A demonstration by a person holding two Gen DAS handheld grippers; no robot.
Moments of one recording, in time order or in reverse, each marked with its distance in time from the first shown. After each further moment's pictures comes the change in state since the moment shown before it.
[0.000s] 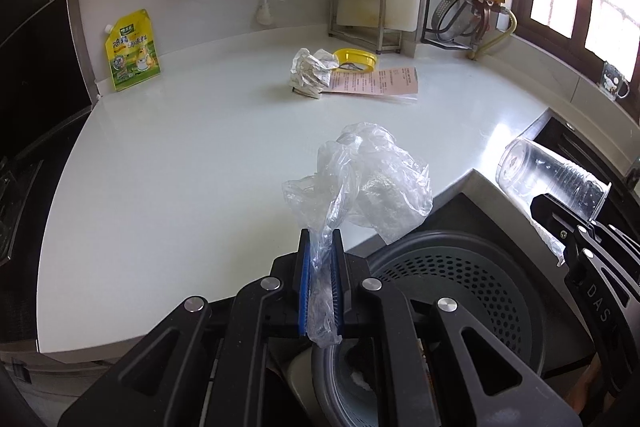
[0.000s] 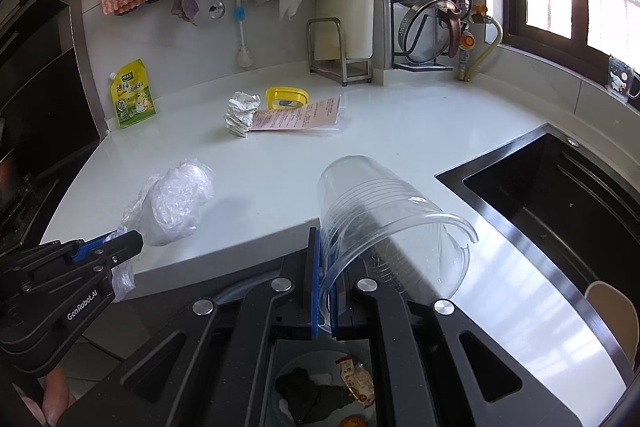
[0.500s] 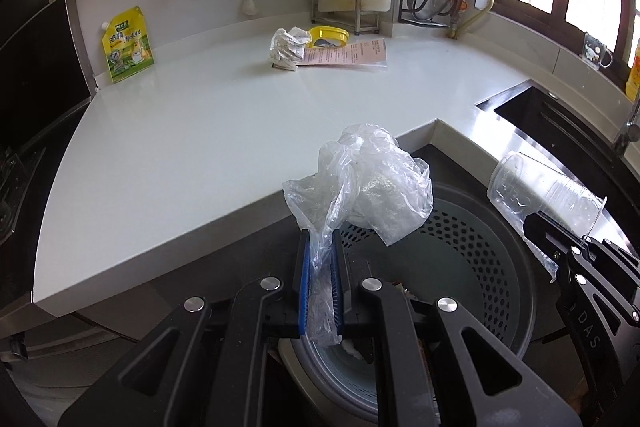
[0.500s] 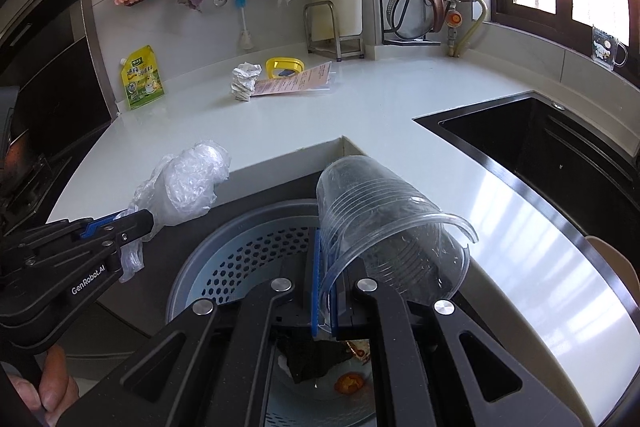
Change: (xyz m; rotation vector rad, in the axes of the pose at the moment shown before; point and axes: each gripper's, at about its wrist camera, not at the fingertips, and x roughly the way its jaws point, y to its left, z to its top) left arm -0.023 -0.024 -0.046 0.045 0.029 -0.005; right arm -0.033 -0.015 -0.058 0.014 0.046 0.017
